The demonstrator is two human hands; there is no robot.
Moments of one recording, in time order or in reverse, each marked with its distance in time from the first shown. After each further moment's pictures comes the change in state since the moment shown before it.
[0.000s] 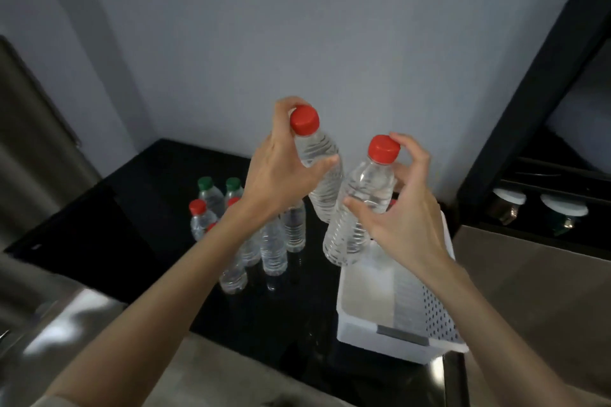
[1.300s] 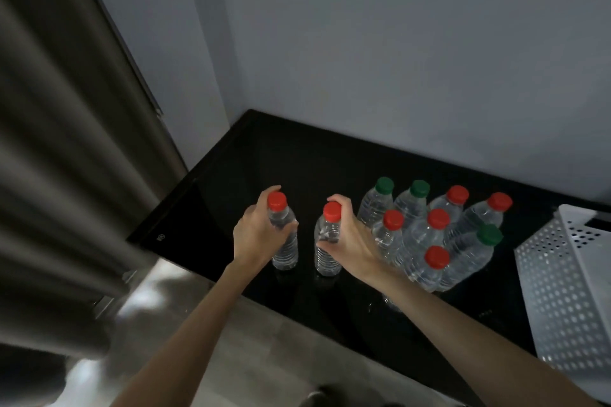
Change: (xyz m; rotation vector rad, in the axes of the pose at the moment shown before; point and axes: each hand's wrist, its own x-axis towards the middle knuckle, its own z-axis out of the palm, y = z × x) left_hand -0.090 -0.395 -0.204 0.334 -0.153 -0.575; right_hand 0.023 -0.056 0.449 -0.132 -0.508 0.154
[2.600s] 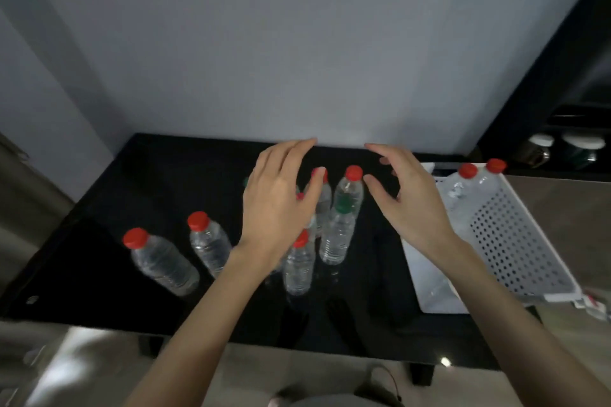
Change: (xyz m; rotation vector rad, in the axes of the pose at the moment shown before) left_hand -0.060 0.249 0.038 -0.153 0.149 0.661; right_hand -0.124 0.071 -0.238 -0.102 0.523 0.018
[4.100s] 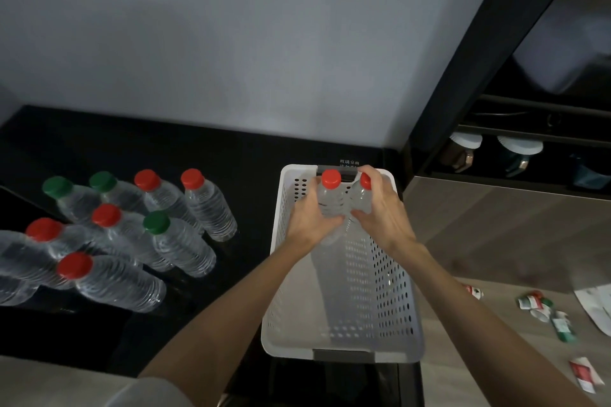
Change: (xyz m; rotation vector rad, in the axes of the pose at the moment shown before) left_hand 0.013 0.146 0.352 -0.352 -0.539 -0.601; right_hand 0.008 0.330 -0.073 -0.096 -0.221 0.203
